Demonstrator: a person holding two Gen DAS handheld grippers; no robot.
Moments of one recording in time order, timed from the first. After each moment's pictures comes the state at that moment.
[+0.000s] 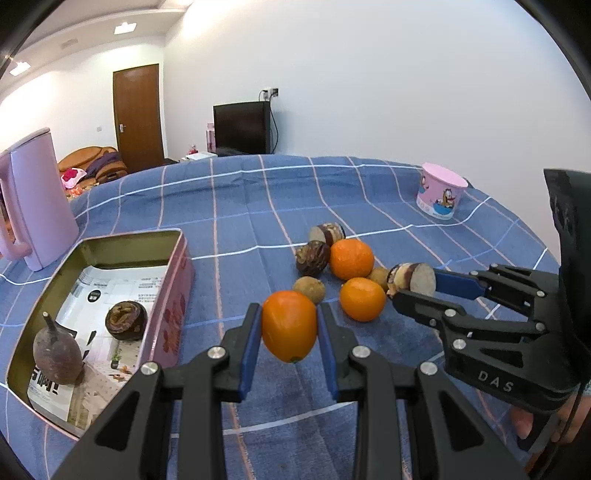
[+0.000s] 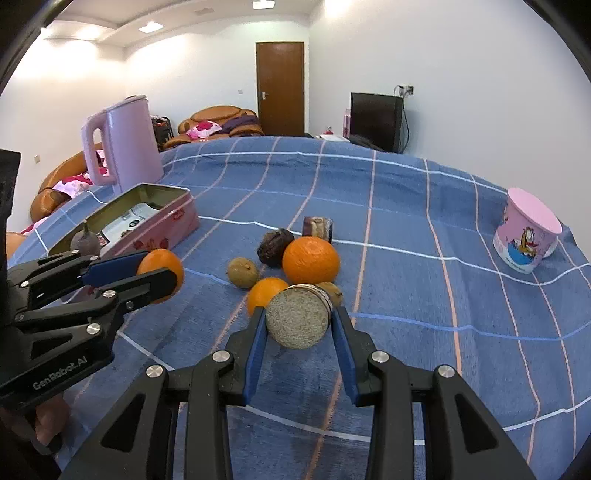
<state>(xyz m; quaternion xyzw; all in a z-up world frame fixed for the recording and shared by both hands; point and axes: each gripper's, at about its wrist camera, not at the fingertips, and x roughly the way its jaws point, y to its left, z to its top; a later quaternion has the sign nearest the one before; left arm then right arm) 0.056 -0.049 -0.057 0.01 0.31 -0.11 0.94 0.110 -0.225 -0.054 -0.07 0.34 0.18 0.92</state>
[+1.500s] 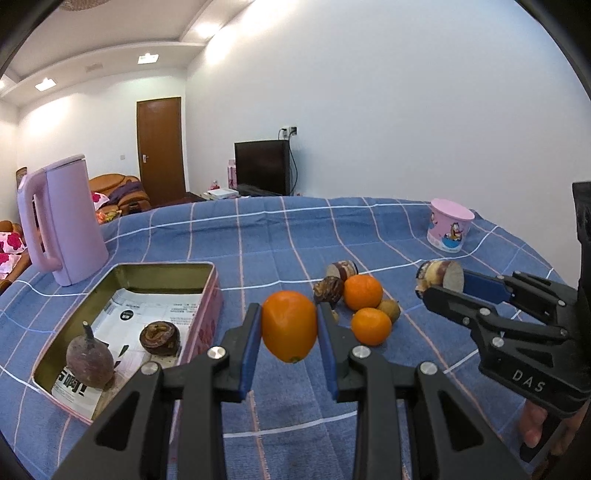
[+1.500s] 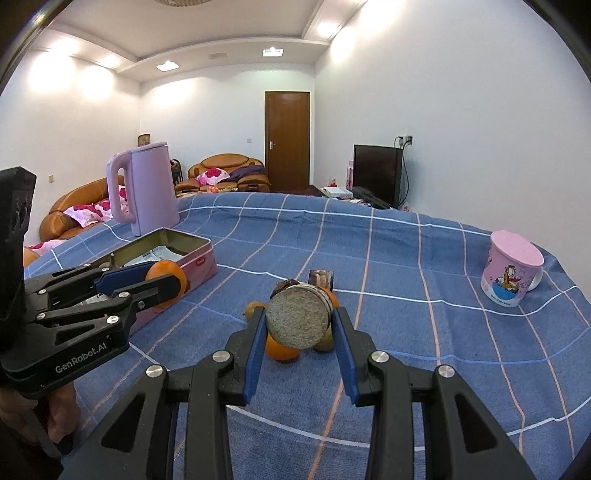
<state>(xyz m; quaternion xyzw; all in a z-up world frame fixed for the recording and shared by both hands) 0.030 -0.041 -0.043 0.01 0.24 -0.07 0.97 0.075 -0.235 -0.032 -0.06 0.23 0.19 0.95</state>
